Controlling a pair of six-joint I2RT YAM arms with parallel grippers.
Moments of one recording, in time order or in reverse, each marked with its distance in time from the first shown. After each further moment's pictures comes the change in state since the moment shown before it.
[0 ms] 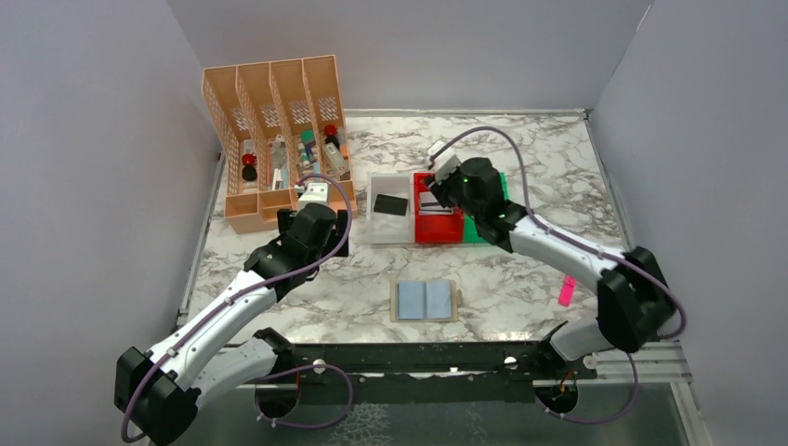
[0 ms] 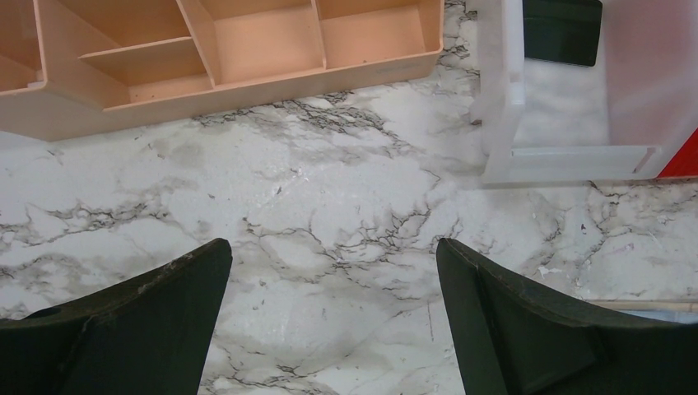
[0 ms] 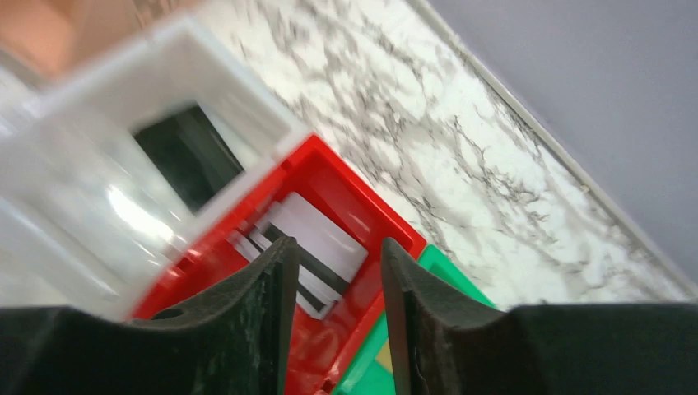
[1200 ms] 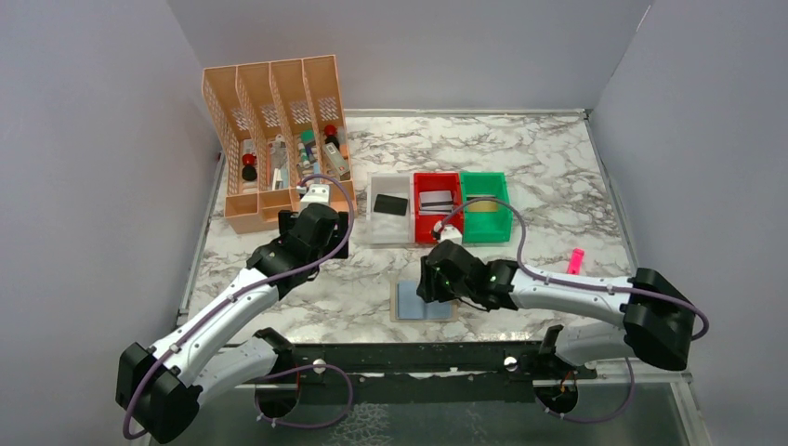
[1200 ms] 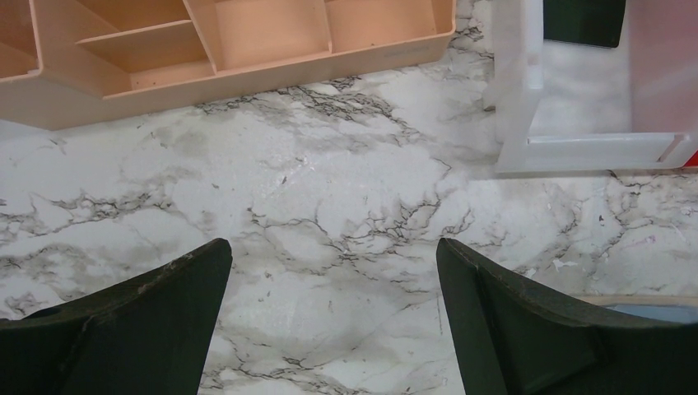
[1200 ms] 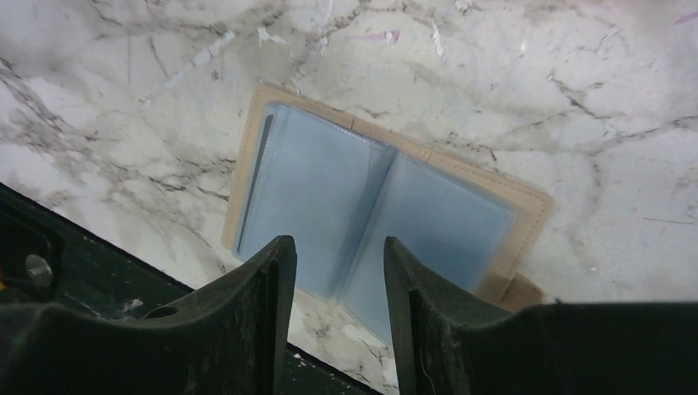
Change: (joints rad) left arm 0.003 0.014 0.001 -0.022 -0.002 -0.001; right arm 0.405 -0.266 -0.286 -0.443 0.076 1.221
